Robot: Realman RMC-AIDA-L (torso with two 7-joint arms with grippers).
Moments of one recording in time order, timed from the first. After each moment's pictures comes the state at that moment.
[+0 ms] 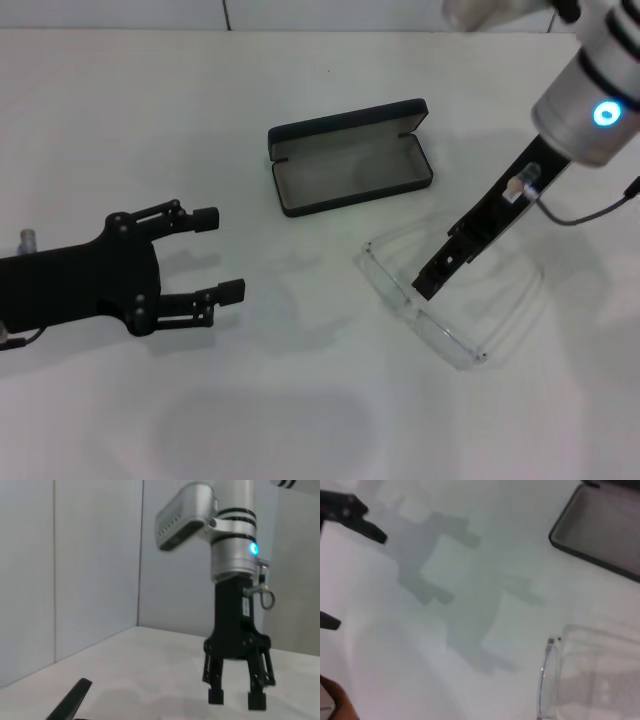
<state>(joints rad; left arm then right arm) -0.27 -2.03 0.87 0.74 1.72 1.72 -1.13 1.00 2.02 -1.35 -0.99 -2.35 -1.73 2.71</state>
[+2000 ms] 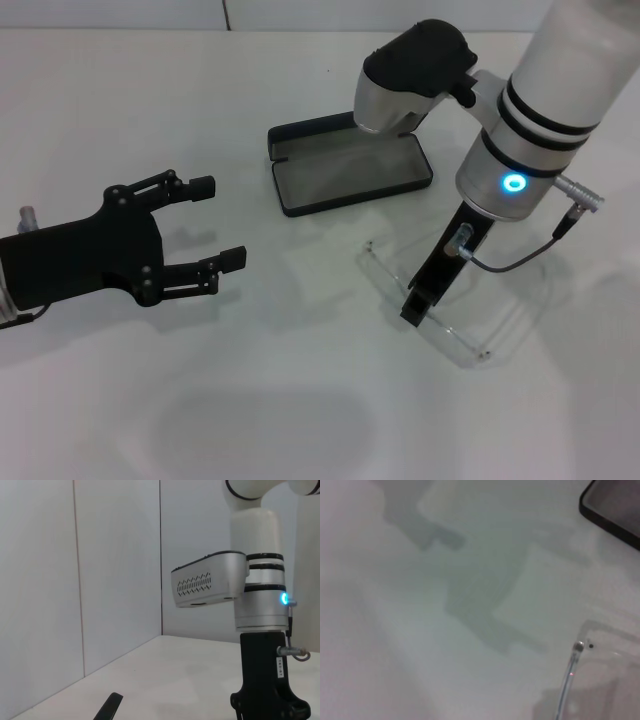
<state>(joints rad) -0.29 -2.06 0.83 0.74 1.71 1.67 -1.06 1.10 2.03 -1.76 -0.80 -2.22 -1.45 2.75</state>
